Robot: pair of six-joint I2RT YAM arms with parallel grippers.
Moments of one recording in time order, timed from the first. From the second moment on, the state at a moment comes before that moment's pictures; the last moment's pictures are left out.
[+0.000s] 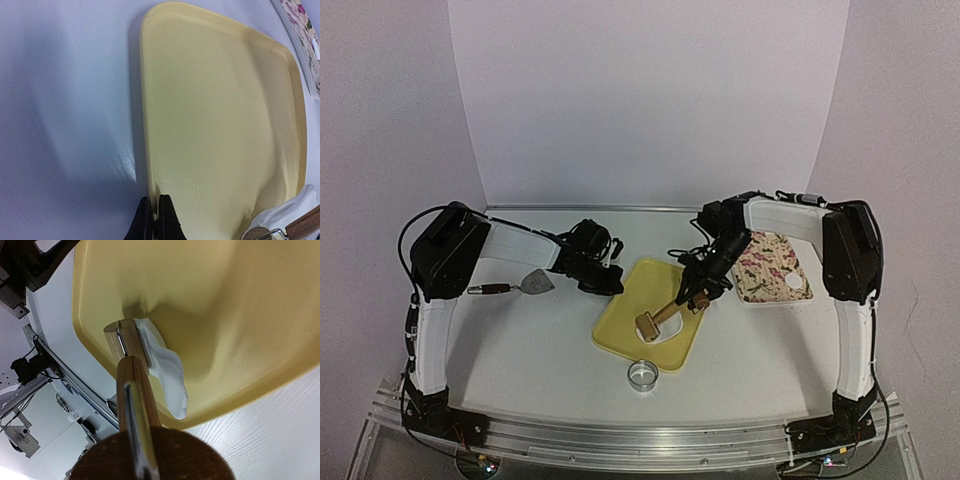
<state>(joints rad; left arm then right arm) -0.69 2.15 1.40 -0.19 0.22 -0.38 0.53 2.15 1.72 -1.17 -0.67 0.30</state>
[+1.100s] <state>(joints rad) -0.67 2.14 1.37 -0.16 0.24 -0.39 0.30 2.10 1.68 -1.30 -0.61 0.19</state>
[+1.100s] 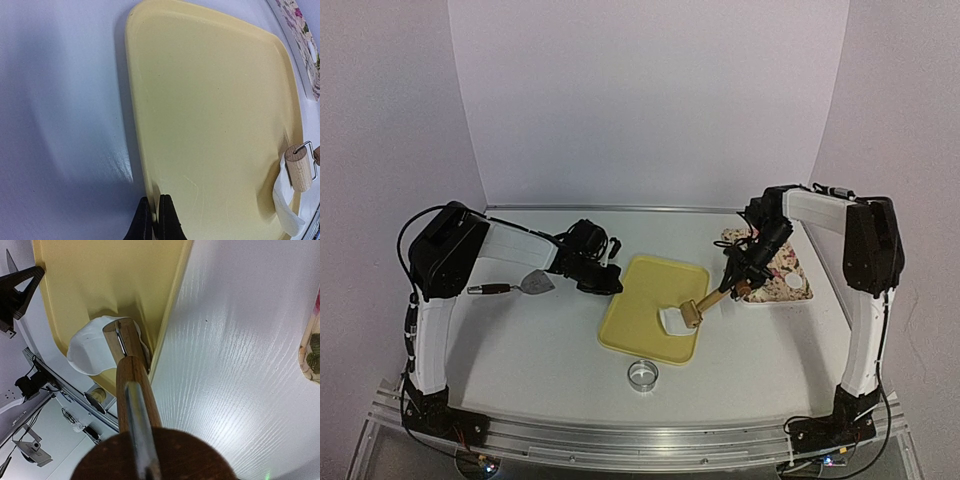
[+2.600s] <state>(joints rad) -0.66 2.14 1.39 -0.18 0.18 -0.36 0.57 2.23 1.84 -1.25 -0.68 0.37</state>
